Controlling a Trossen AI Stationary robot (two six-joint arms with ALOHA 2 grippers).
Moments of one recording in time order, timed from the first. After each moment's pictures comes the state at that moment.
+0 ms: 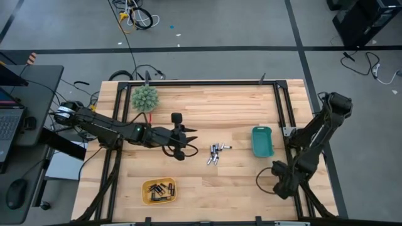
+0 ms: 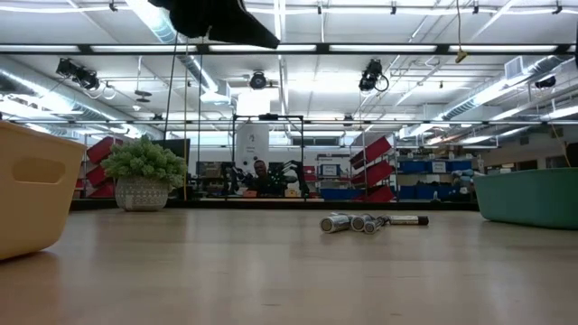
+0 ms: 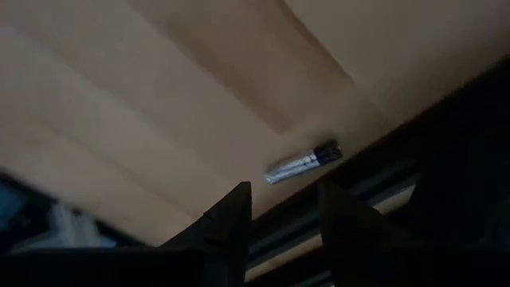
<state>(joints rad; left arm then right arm) -0.24 1.33 0.89 0.05 -0.51 0.37 1.01 1.29 0.69 -0.80 -0.30 1.85</state>
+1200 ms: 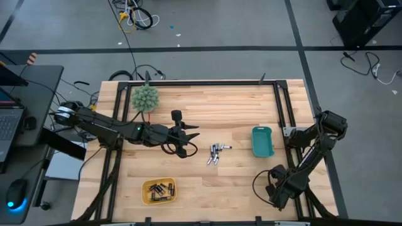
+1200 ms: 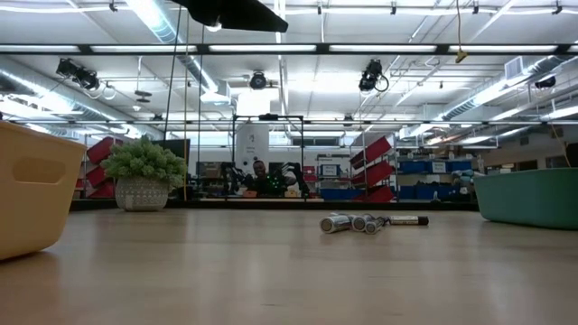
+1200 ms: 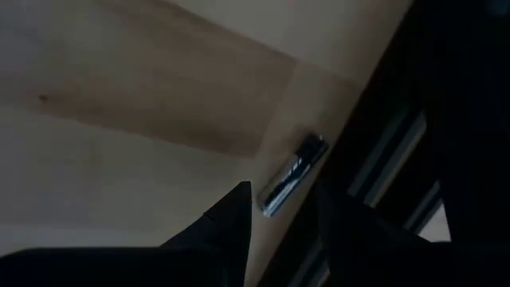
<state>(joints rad) -0.22 1.33 0.89 0.16 -0.53 0.41 1.03 1.65 0.86 -0.91 -0.36 2.21</state>
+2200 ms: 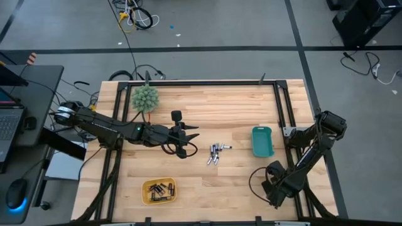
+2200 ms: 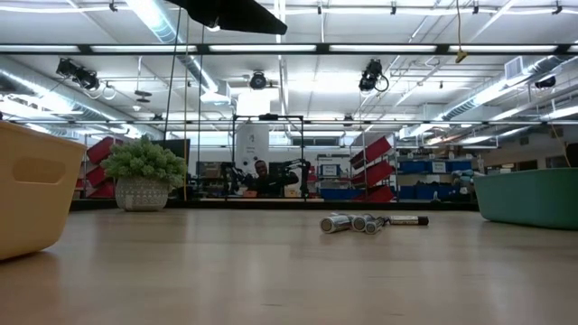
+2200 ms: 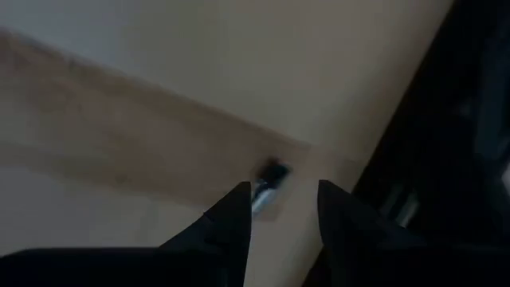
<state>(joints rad) -0.22 1.33 0.89 0.14 -0.52 0.38 0.98 1.65 0.90 -1.03 -0.19 2.13</state>
